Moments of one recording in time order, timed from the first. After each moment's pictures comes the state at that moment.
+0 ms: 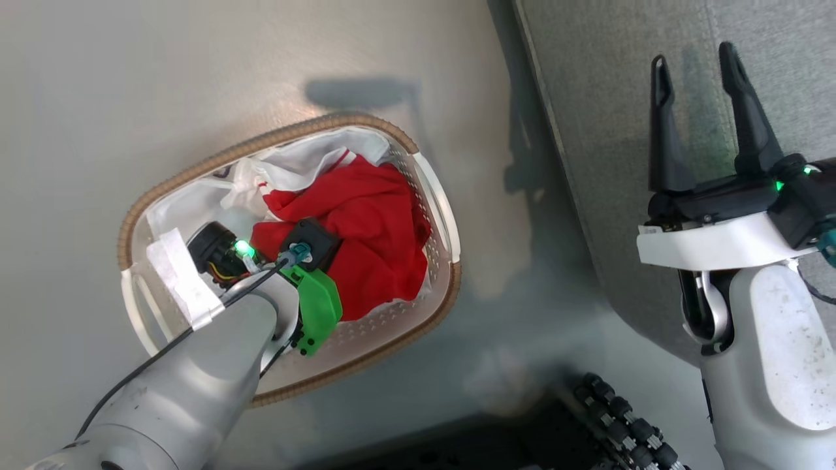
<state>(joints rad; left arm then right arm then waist) -0.89 0.20 -1.21 1.02 -0.63 -0.13 -0.22 -0.44 -0.05 0.02 -0.04 0.13 0.13 -0.26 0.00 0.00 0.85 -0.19</state>
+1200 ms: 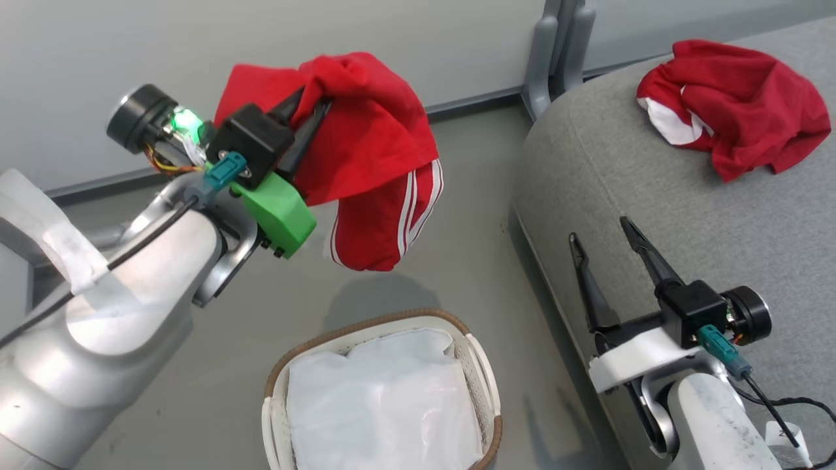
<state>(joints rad) -0.94 0.50 -0.97 0.29 -0.53 -0.01 -0.11 -0.21 -0.05 0.12 0.16 0.02 0.13 -0.26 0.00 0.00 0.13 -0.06</state>
